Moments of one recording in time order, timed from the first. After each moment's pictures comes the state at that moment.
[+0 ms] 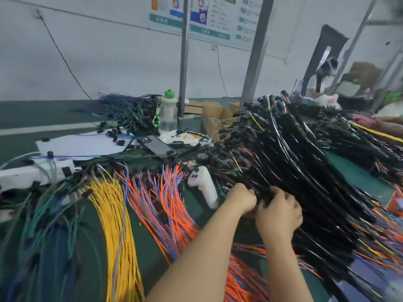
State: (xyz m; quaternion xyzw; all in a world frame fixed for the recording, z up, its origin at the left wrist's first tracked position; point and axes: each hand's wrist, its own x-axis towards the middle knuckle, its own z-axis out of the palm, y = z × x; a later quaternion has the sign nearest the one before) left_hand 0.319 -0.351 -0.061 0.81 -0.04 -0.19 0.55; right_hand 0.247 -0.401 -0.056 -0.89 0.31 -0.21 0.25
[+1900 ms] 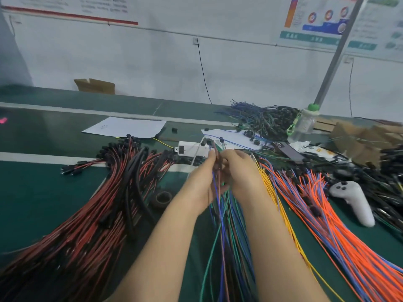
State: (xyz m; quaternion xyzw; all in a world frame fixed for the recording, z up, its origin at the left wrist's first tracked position) left_hand 0.166 0.021 -0.030 0.47 0.11 0.04 0.87; right_hand 0.205 -0.049 -0.011 -0.69 -0.09 0.10 0.71
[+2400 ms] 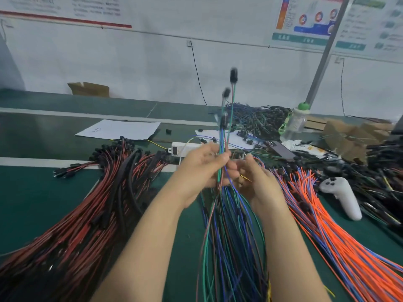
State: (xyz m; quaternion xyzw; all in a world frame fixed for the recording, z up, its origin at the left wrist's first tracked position) left_hand 0.141 0.018 -0.007 0.65 -0.05 0.12 0.75; right_hand 0.213 -0.108 -0.036 -0.56 -0.10 0.12 0.81
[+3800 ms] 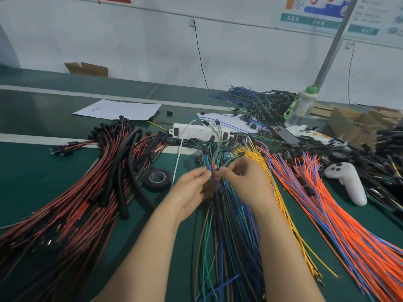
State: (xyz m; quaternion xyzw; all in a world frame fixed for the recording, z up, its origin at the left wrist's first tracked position) left_hand 0.151 0.024 -0.100 0.47 0.07 0.05 0.88; right_hand 0.191 -0.102 -0.062 -0.85 -0.19 -0.05 0.49
